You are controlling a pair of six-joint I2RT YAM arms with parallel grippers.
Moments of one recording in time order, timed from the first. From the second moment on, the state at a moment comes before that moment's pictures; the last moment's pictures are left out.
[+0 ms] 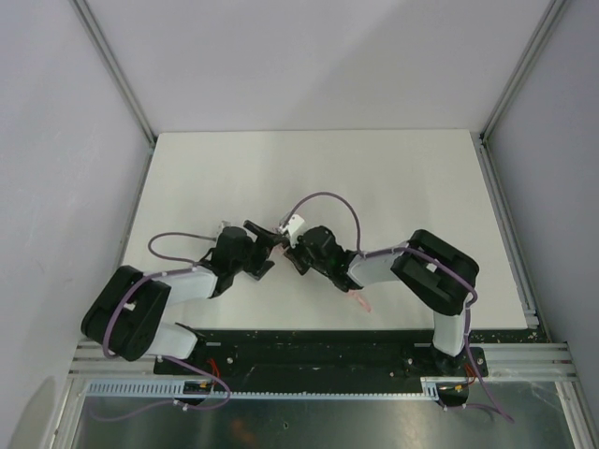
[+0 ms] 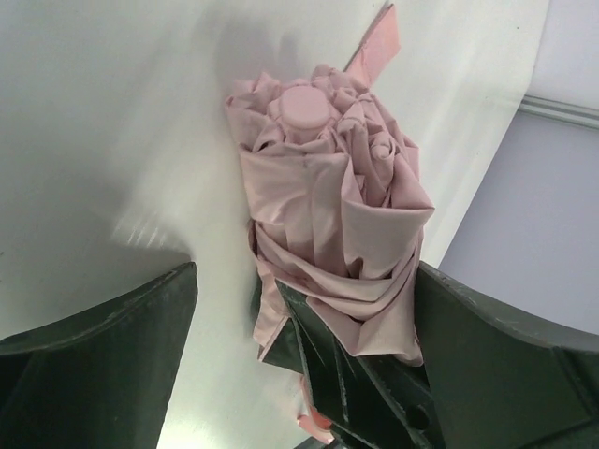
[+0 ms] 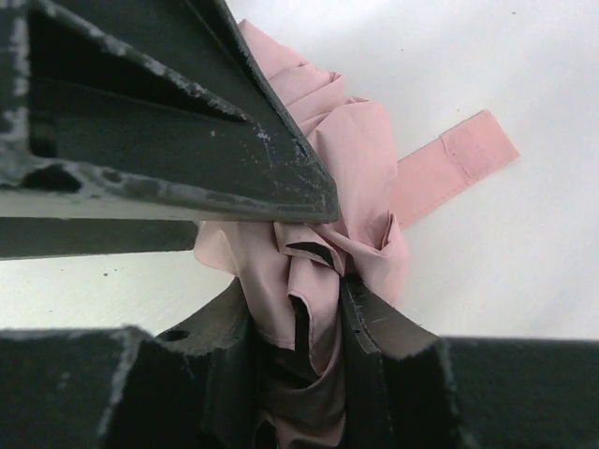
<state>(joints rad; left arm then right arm) -0.45 1.38 0.39 0.32 0.05 -1.40 0.96 1.89 0.88 0.56 0.12 -0.04</state>
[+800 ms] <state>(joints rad) -0.50 1.57 0.44 0.52 -0.07 -1.45 0.65 2.05 0.94 0.72 -0.69 0.33</state>
